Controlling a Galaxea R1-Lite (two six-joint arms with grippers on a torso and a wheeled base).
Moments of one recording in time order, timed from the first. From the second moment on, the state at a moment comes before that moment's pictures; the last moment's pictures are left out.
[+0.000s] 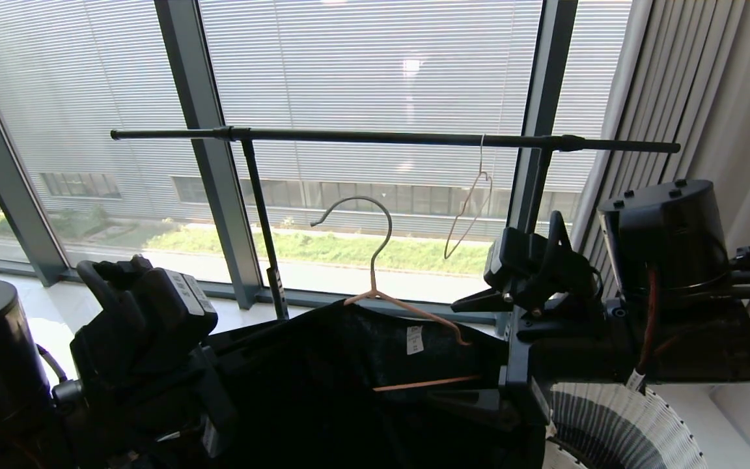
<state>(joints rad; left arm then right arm) -0.59 1.25 -0.41 -0.61 -0.11 0.44 0.87 1.58 -0.98 -0.11 0.31 -0.28</state>
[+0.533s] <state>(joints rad) -0.68 1.23 -0.41 -0.63 -0.11 0.47 0.90 1.67 -1.05 -0.04 0.31 -0.28</state>
